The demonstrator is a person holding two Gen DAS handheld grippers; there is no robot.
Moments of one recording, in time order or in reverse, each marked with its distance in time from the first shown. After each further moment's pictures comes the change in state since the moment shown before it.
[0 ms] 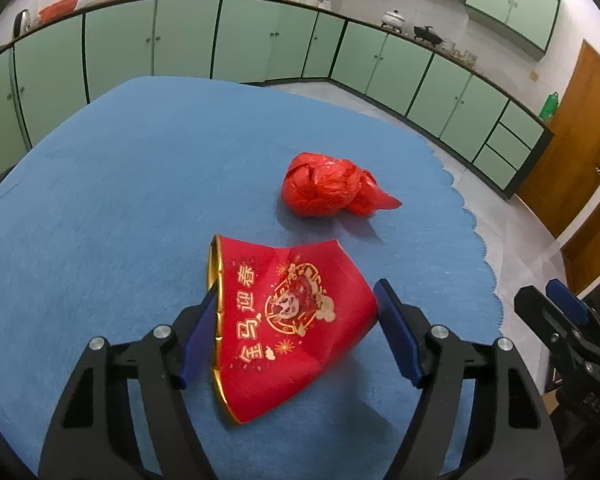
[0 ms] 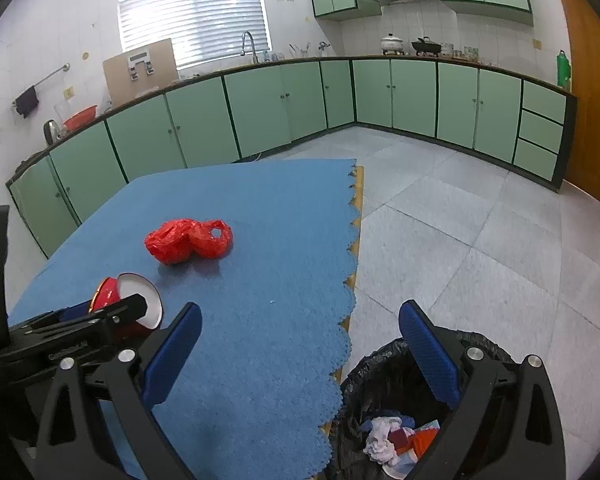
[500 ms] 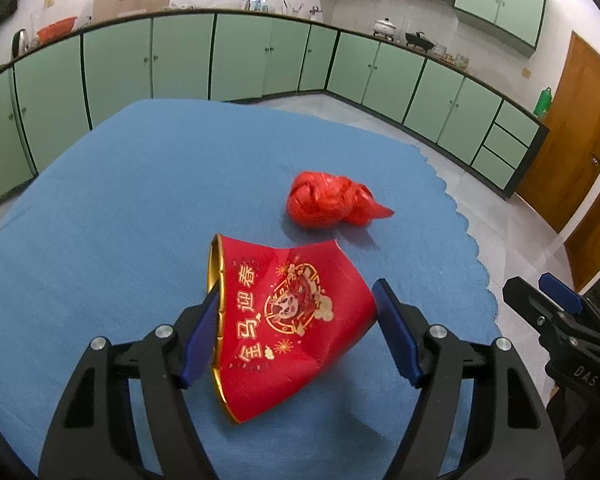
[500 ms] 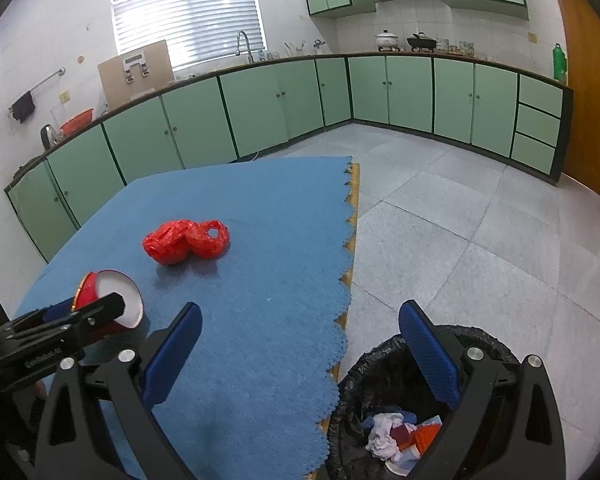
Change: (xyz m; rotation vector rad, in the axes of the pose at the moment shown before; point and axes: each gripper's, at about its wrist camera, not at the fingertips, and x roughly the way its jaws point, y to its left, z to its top) left arm -0.022 -0.002 0.001 0.044 -0.054 0.021; right arm -0.001 0.000 0.002 0.010 -0.002 0.001
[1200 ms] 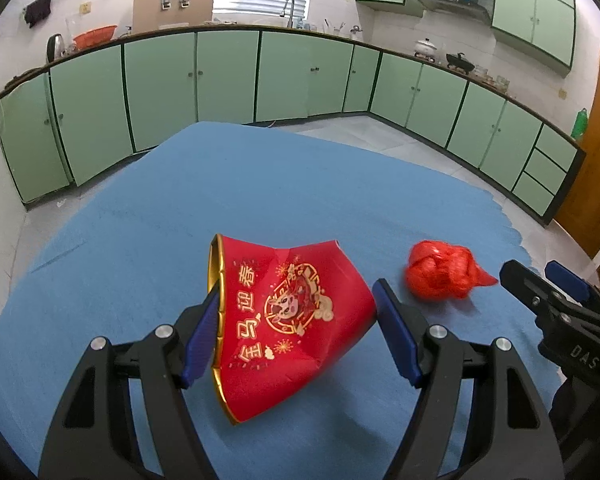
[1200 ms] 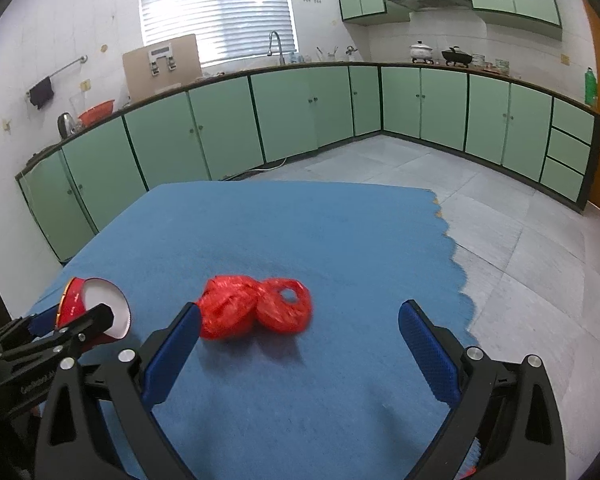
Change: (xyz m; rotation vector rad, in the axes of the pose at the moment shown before) left arm 0.018 0.067 0.047 -0.041 -0.063 0.136; right arm 0.076 0.084 0.048 -0.075 -0.008 0.050
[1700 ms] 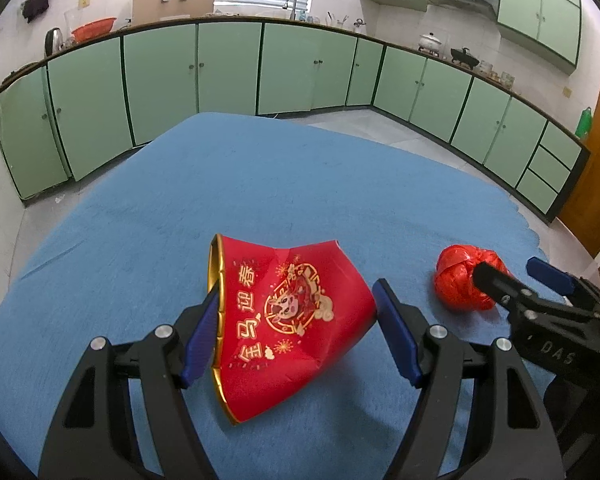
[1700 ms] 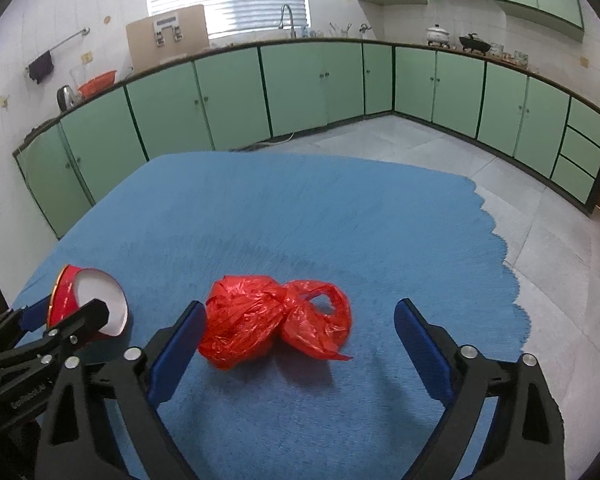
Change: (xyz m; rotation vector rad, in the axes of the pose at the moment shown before) left arm 0.021 0.005 0.003 -0.008 0.024 0.000; right arm 0.040 0.025 0.003 -0.047 0.109 0.010
